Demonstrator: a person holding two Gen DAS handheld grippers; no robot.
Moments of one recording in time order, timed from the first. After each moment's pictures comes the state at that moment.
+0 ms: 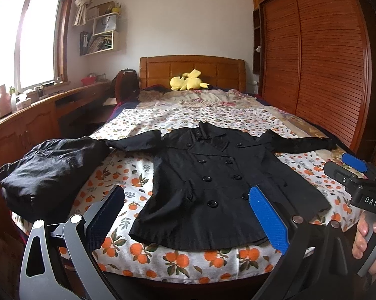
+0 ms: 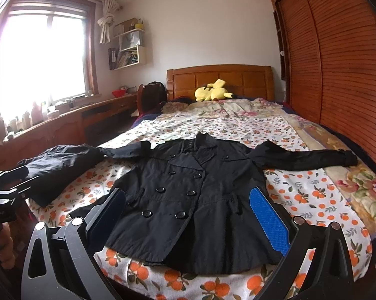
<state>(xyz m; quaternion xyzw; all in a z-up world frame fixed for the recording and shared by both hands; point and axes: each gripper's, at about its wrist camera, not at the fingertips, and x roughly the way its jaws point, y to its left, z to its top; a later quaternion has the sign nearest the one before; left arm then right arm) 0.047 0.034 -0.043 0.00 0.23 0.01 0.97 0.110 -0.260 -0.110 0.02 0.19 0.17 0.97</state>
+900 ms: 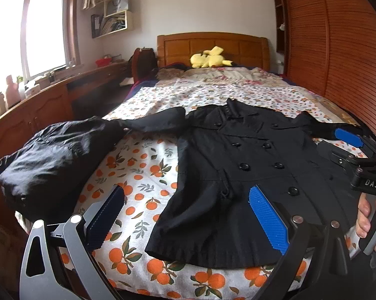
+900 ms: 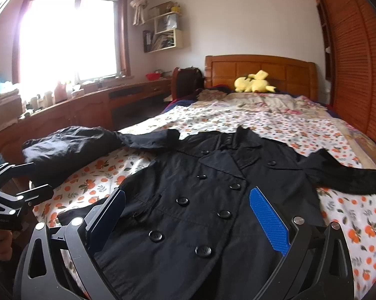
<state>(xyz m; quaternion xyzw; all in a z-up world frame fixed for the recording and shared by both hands) 0.133 0.071 -0.094 0.01 0.29 0.08 0.95 0.229 -0.193 -0.146 -0.03 0.21 0.28 0.94</state>
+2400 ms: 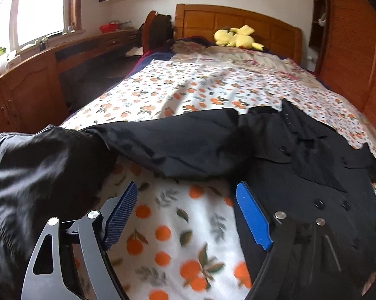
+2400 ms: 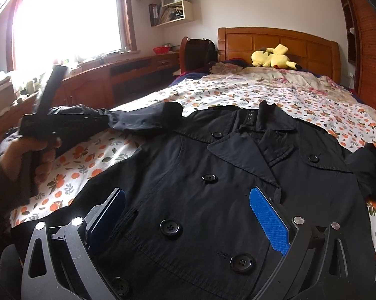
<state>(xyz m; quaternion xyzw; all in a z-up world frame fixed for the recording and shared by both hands) 0.417 0.222 -0.155 -0.06 0.36 0.10 0.93 0.358 -0.135 -0.206 -0.04 0.27 0.32 0.91</state>
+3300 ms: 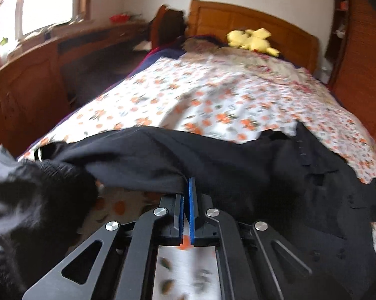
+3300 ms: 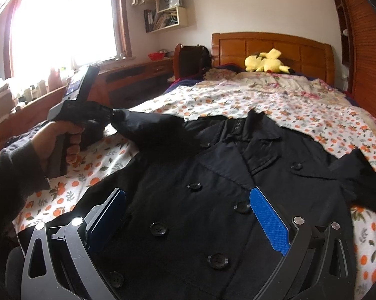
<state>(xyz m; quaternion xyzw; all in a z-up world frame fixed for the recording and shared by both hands) 0.486 0.213 -0.128 -0.08 0.36 0.12 0.92 0.352 -0.162 -0.183 -0.03 0.26 0.30 0.92</state>
